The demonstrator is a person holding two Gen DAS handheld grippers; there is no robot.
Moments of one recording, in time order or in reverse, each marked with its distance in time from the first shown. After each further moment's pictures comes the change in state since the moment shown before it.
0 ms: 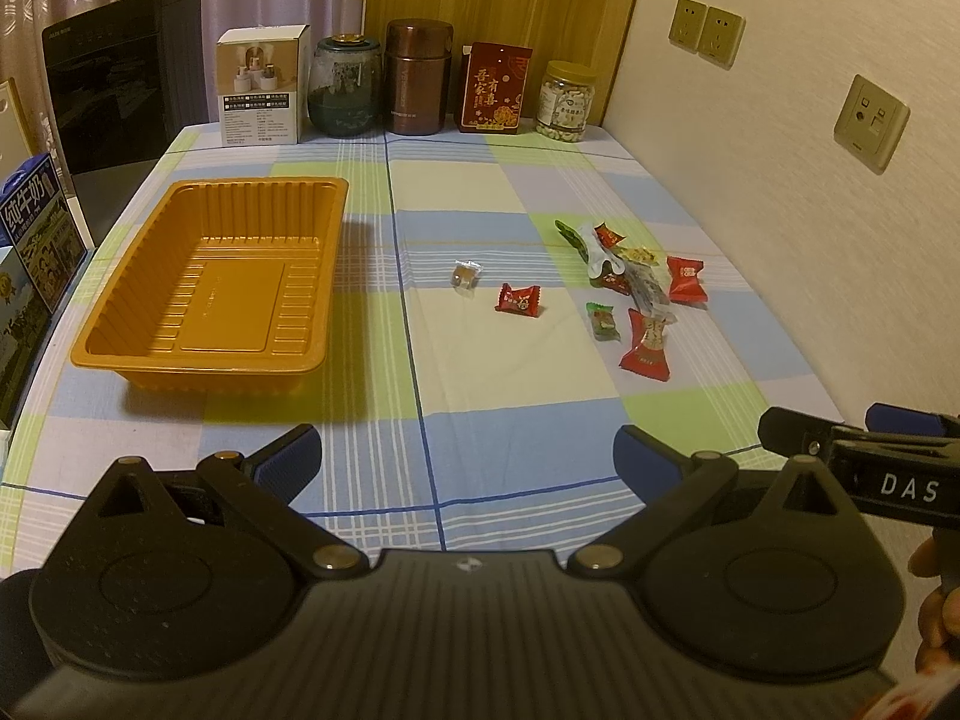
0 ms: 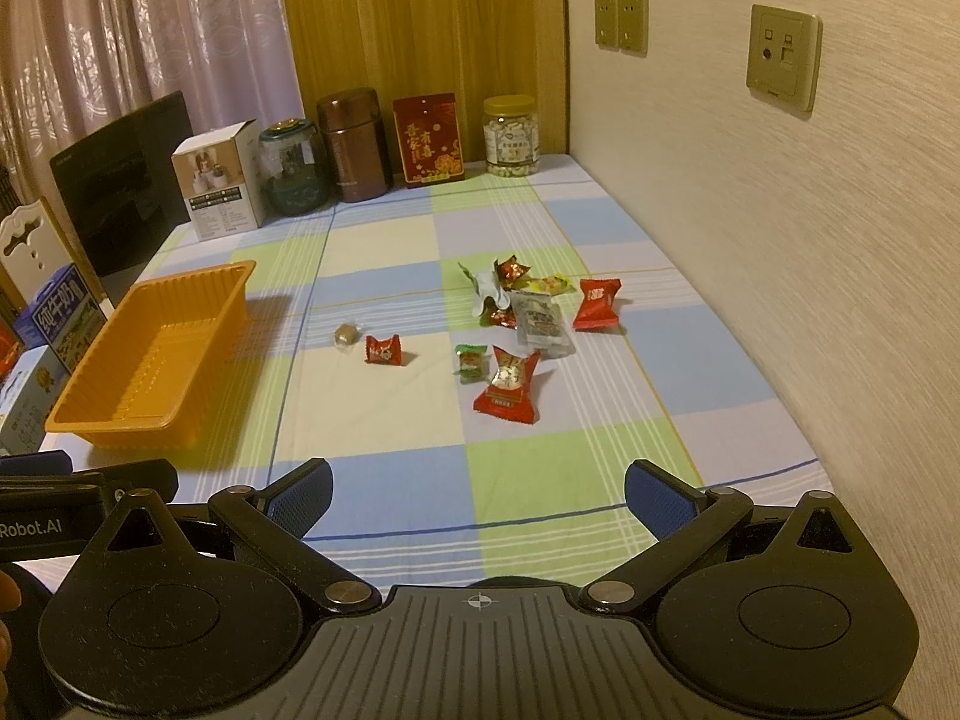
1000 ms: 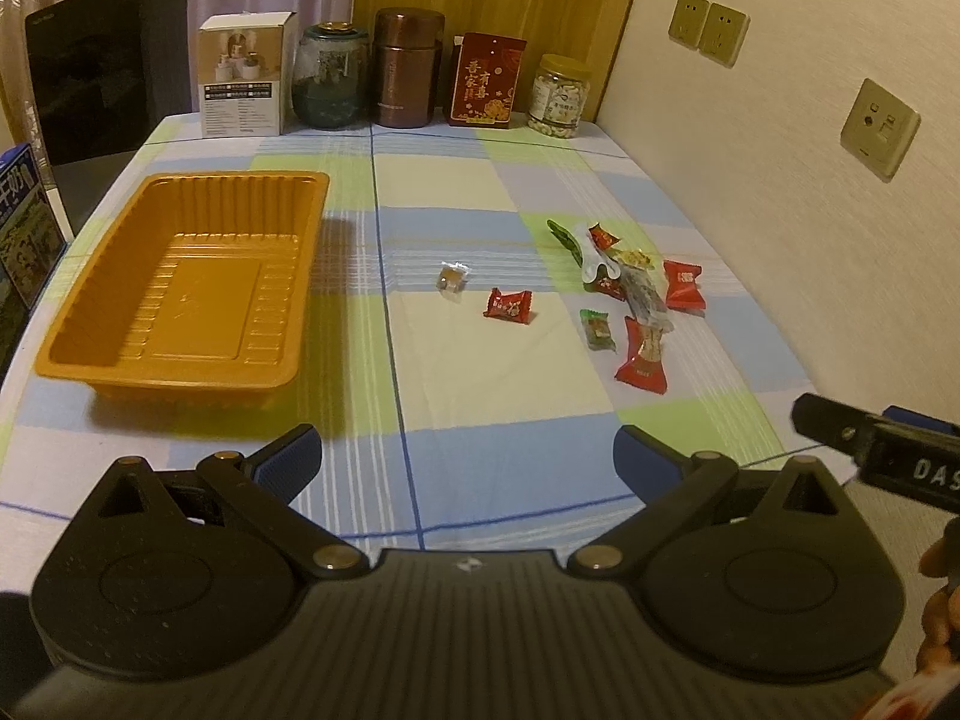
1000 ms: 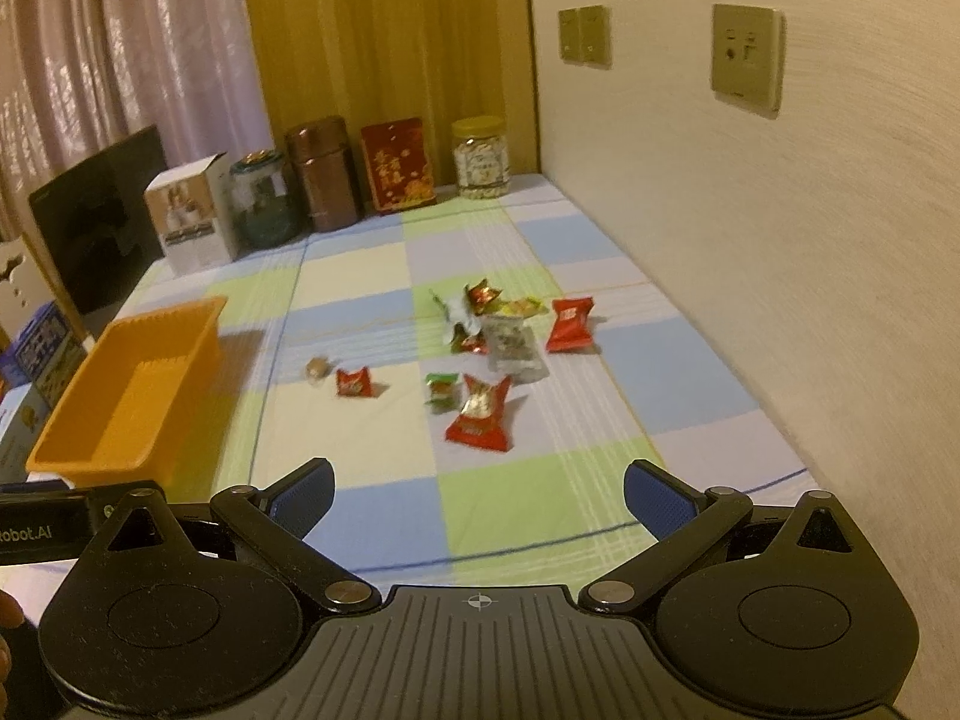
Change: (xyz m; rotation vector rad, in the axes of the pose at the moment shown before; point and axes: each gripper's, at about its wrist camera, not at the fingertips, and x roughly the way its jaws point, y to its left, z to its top) left arm 0.030 0.007 0.012 -0.018 0.011 -0.043; right arm 0.009 -0.026 0.011 0.064 -0.071 -0.033
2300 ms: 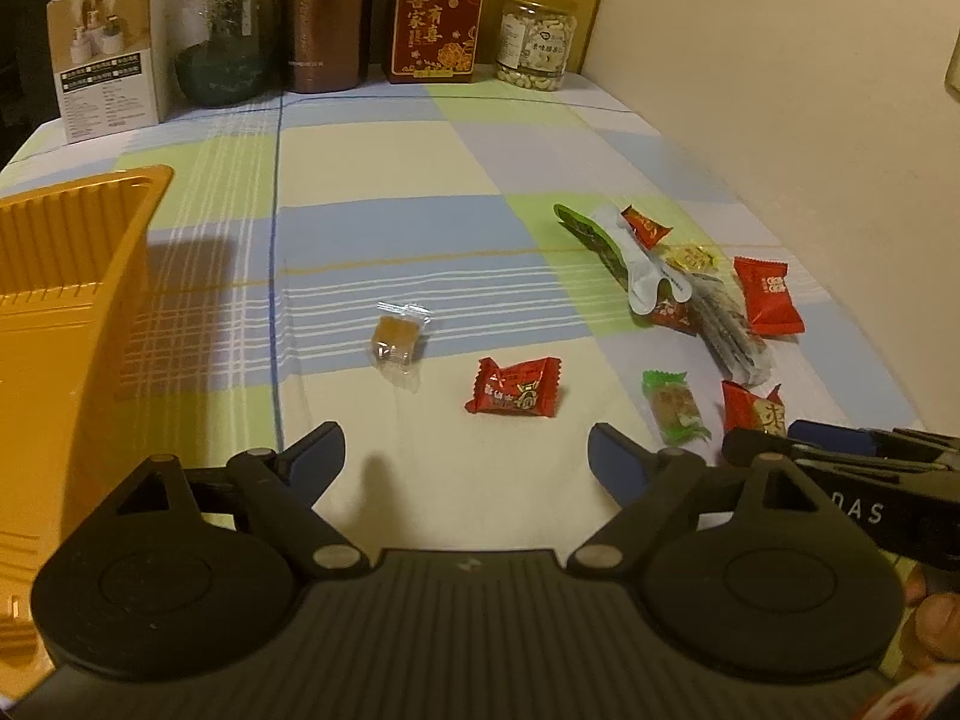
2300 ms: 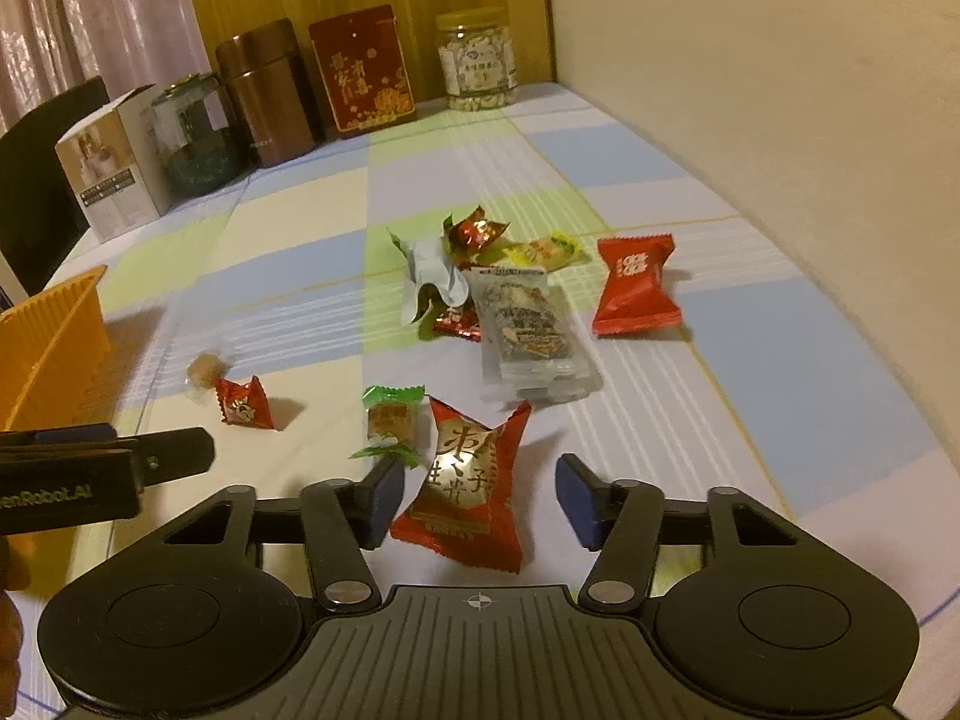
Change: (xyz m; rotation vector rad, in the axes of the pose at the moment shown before) left arm 0.204 -0.003 0.054 0.087 0.029 -0.066; right arm 0.213 -0.019 0.010 0.002 0.135 0.029
